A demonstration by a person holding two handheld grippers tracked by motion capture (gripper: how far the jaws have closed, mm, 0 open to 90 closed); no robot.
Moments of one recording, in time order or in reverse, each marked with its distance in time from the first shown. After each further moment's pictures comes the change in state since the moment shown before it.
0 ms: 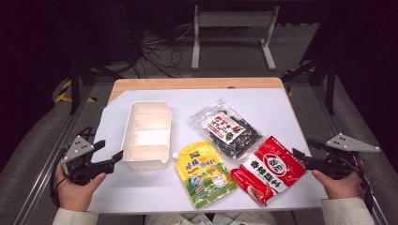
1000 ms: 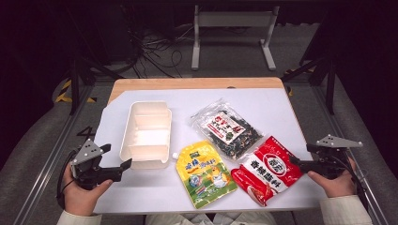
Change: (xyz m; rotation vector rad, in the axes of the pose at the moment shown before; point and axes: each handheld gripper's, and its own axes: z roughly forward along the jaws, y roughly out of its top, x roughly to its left) left arm -0.017 -0.003 0.004 0.054 -0.075 0.020; right arm -0.012 -0.021 0.028 0.184 -0.001 0.069
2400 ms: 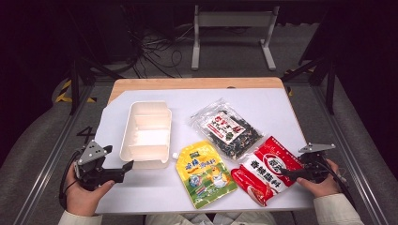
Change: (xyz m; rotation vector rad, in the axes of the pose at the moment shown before) left arm -0.002 -0.003 0.006 0.041 0.015 0.012; right arm 0.002 -0.028 0.045 0.235 0.011 -0.008
